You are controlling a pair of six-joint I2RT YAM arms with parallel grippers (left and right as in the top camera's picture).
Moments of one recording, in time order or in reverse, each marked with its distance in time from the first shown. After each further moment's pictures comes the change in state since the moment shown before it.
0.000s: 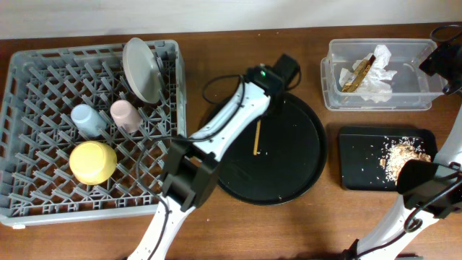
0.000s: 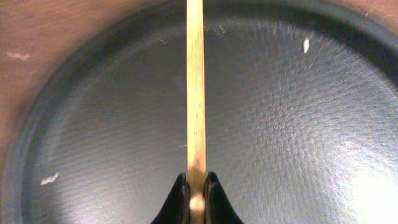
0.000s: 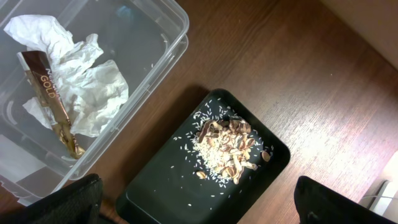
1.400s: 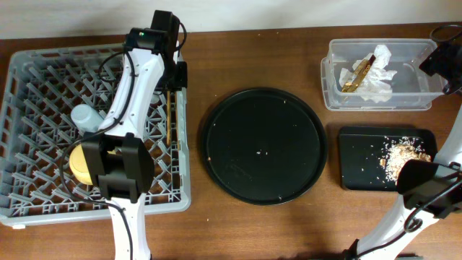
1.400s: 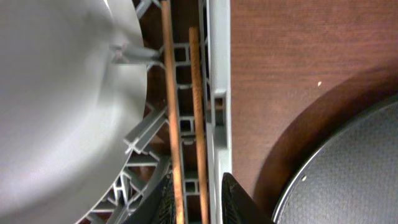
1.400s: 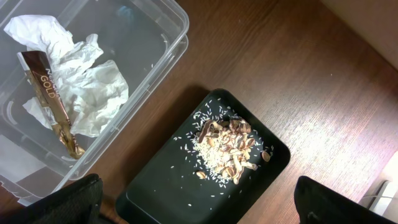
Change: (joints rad) left arm 0.498 -0.191 -0.132 -0.077 0.068 0.310; right arm 0.000 0.000 0.000 0.000 0.000 0.000
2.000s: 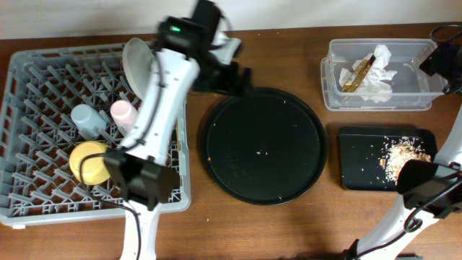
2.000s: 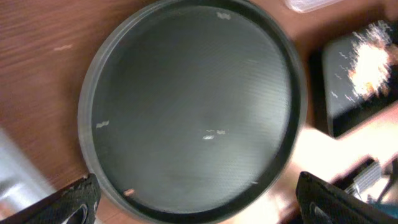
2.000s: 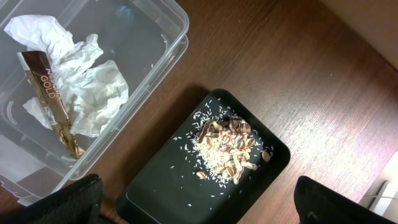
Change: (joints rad) left arm -0.230 0.000 0.303 -0.247 0.459 0.086; right arm 0.000 0.000 0.000 0.000 0.000 0.000
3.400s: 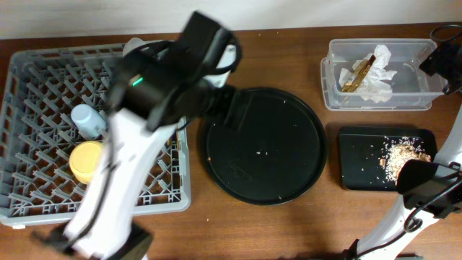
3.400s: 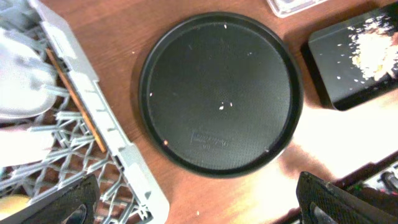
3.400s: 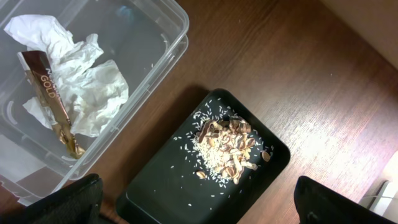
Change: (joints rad) left arm -0.168 -0.459 -0.068 -0.151 -0.351 -0.068; right arm 0.000 0.000 0.000 0.000 0.000 0.001
